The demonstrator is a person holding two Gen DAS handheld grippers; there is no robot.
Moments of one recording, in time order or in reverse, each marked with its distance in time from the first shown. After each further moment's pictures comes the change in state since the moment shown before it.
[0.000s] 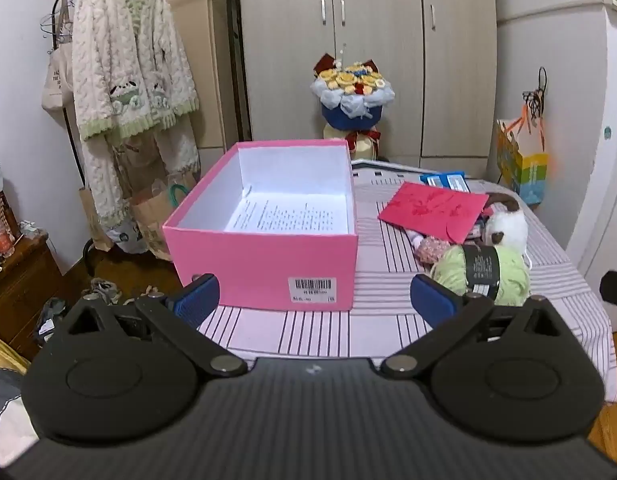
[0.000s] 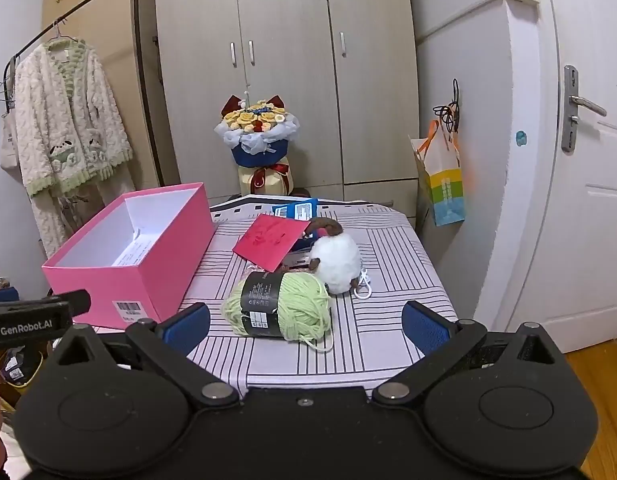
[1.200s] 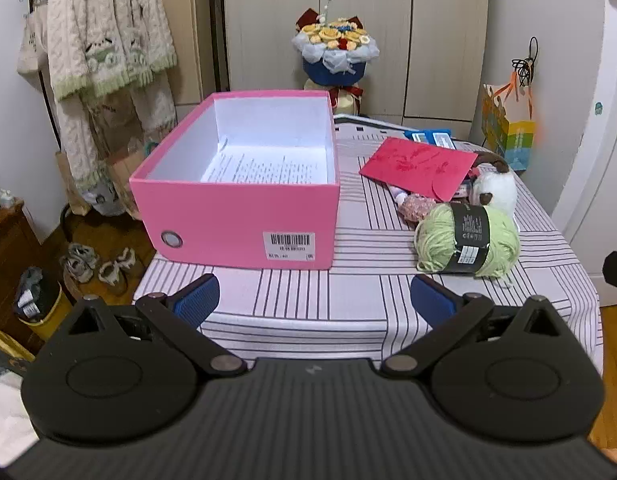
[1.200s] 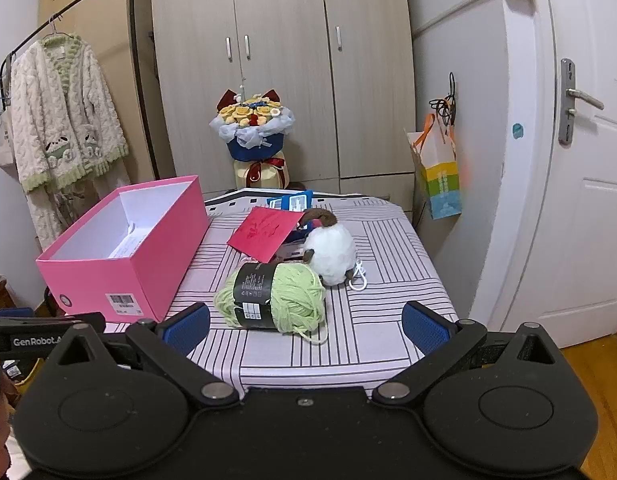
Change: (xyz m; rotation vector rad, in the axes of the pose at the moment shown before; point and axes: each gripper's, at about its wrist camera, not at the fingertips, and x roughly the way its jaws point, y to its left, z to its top) left arm 0.025 0.000 -0.011 -0.023 0.135 -0.073; right arm 0.003 -0.006 -0.004 0.006 0.017 -0.004
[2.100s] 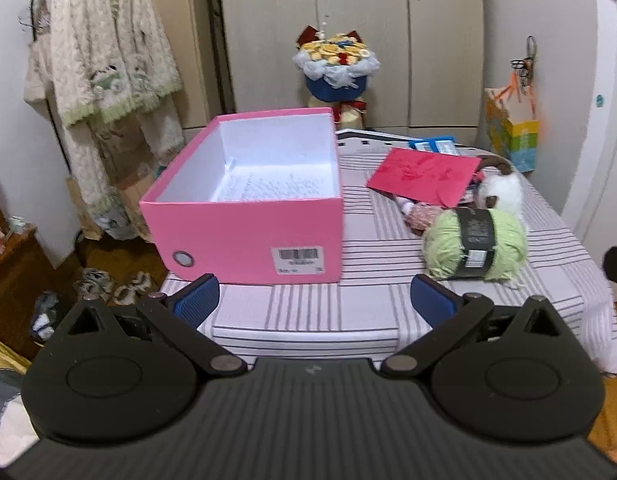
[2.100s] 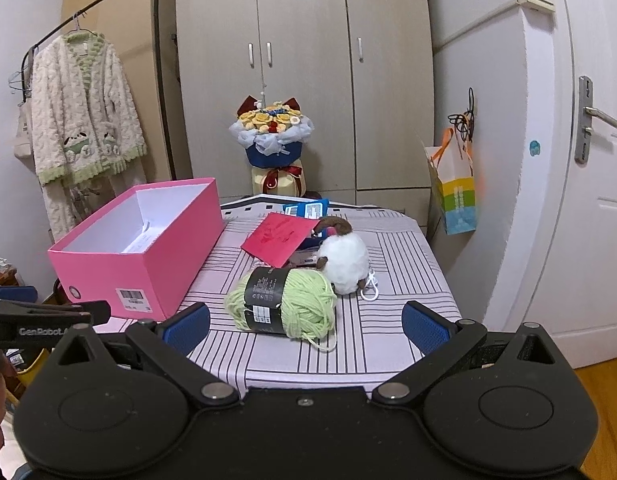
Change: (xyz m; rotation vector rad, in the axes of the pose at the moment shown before) left arm -0.007 -0.008 -0.003 0.063 -0.062 0.057; right arm -0.001 0.004 -0.007 -0.059 -0.041 0.043
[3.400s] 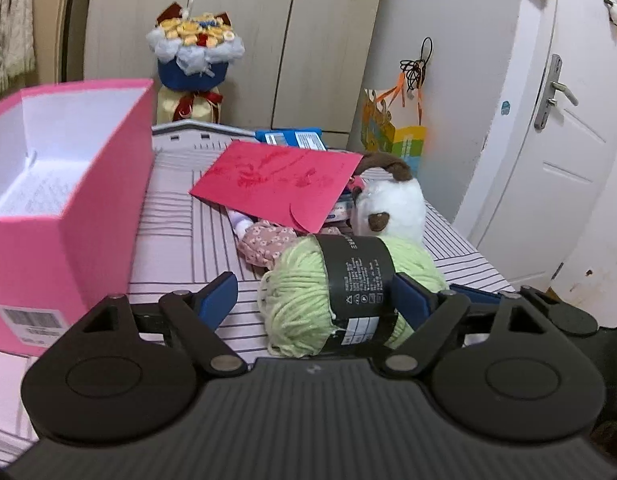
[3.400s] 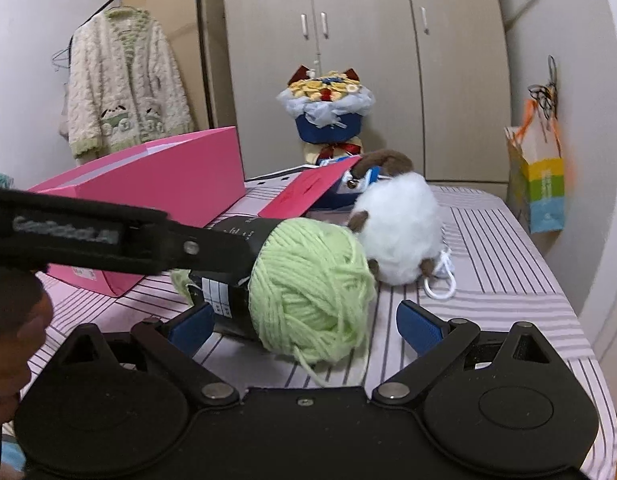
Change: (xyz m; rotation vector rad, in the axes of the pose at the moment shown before) left arm 0.145 -0.076 0.006 -0.024 -0.028 -0.481; right arm 0.169 -0.035 -0.049 -0.075 -0.018 0.225
